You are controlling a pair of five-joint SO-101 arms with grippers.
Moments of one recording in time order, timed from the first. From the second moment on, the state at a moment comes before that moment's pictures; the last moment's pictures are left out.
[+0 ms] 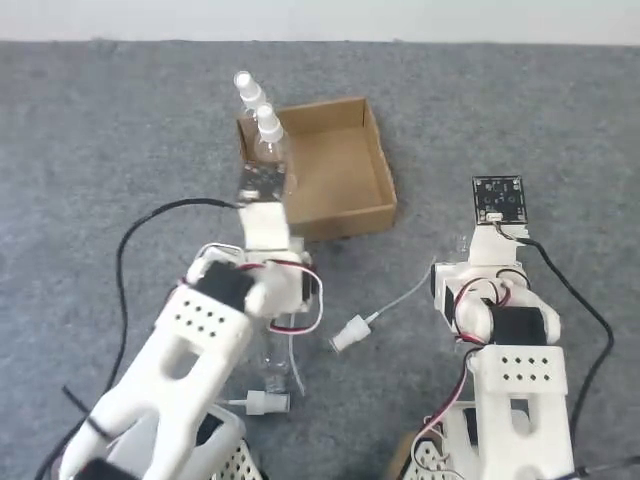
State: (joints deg) left arm 19.7 -36.7 51.9 64.5 29.4; right arm -3.0 -55.9 61.5 58.5 0.7
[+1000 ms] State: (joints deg) left arm 15.7 -82.5 70.2 58.8 29.7; right arm -3.0 -66.0 65.7 58.5 0.7
